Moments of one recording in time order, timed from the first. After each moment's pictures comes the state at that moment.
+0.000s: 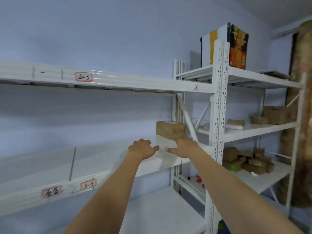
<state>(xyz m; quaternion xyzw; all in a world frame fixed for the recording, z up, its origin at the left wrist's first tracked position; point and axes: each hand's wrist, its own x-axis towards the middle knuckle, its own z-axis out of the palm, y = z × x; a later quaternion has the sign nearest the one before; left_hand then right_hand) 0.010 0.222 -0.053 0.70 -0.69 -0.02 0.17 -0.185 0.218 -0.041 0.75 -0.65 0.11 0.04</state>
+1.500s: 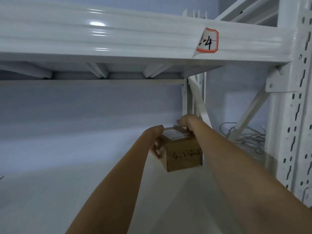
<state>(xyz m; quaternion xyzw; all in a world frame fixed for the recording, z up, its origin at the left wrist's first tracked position) -0.089 -0.186 0.004 0.71 -0.35 -0.47 0.38 -0.229 -0.213 0.049 0.74 -0.62 0.18 -0.21</state>
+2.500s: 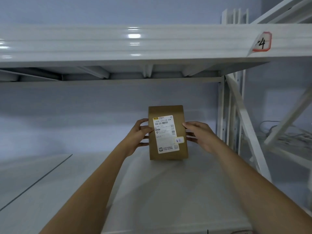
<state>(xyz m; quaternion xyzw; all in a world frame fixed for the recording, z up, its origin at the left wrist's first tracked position) 0.066 -0.035 -0.034 0.58 -0.48 -0.29 0.59 -0.162 -0.154 -0.031 0.64 -0.30 0.45 -0.55</state>
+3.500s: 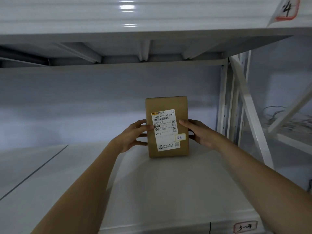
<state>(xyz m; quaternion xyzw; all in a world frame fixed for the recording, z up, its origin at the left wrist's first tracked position) 0.086 -0.041 -0.059 0.57 -0.49 -0.39 0.53 -0.164 -0.153 -0.055 0.71 -0.24 0.31 -0.59</state>
